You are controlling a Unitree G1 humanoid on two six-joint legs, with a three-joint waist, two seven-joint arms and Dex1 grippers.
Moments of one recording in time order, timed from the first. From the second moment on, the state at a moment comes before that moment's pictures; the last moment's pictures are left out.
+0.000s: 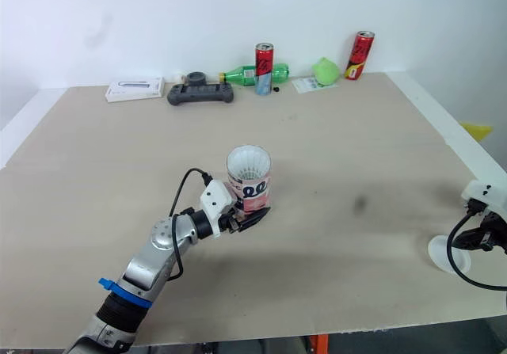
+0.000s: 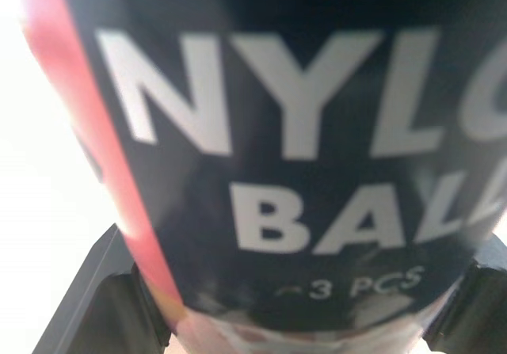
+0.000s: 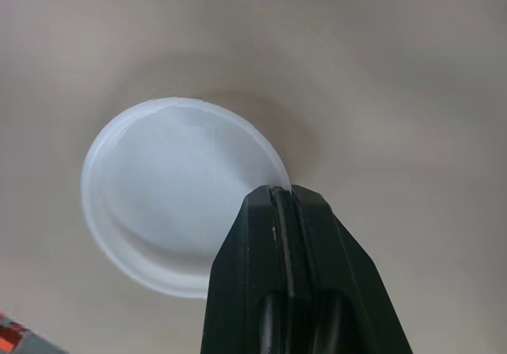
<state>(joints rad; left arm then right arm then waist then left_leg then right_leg) -0.30 0.13 -0.32 -0.02 -0.09 0.11 -0.62 -0.70 -1.26 0.17 1.08 -0.13 0.06 1.56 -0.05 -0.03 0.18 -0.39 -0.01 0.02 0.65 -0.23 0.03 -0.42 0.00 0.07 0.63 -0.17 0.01</state>
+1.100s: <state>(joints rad) -0.37 0.07 -0.31 0.26 -0.11 -0.05 -0.72 -1.17 -0.88 0.31 0.10 0.25 0.47 1.51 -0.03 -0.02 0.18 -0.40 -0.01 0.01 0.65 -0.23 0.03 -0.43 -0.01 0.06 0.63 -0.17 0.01</state>
